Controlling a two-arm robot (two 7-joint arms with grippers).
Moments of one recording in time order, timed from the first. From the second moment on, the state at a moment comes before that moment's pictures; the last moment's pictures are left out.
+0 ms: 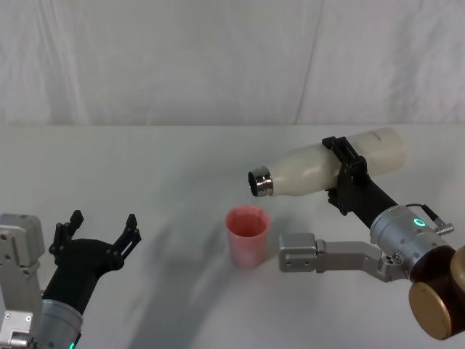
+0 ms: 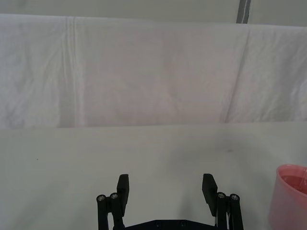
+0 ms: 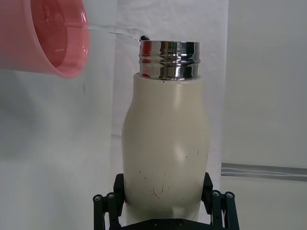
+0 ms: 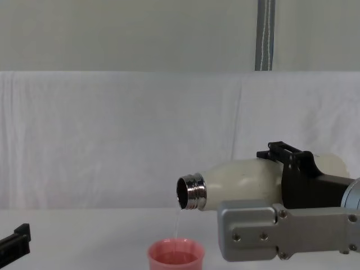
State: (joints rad) left arm 0.27 0.24 0.04 -1.85 -0.25 -0.02 -0.02; right arm 0.31 0.42 -0.61 -1.63 -1.09 0.16 0.16
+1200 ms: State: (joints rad) left arm 0.27 0.24 0.04 -1.85 -0.25 -0.02 -0.02; right arm 0.32 0.42 -0.61 -1.64 -1.10 0.16 0.16
